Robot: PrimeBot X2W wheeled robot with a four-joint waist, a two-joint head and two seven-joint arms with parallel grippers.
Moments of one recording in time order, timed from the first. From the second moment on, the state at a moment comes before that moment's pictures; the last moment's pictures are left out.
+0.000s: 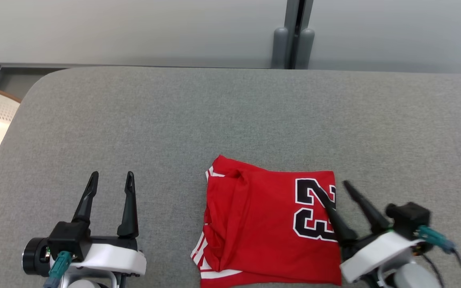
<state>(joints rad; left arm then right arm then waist) -0.06 0.17 -0.22 0.10 -0.29 0.16 -0.26 -0.23 -0.25 0.56 0.36 0.57 0.13 -0.21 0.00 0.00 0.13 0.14</state>
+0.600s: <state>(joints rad) 0.07 0.24 -0.20 0.07 -0.31 0.16 -0.22 0.06 -0.20 0.07 0.02 0.31 0.13 -0.05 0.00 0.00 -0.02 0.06</state>
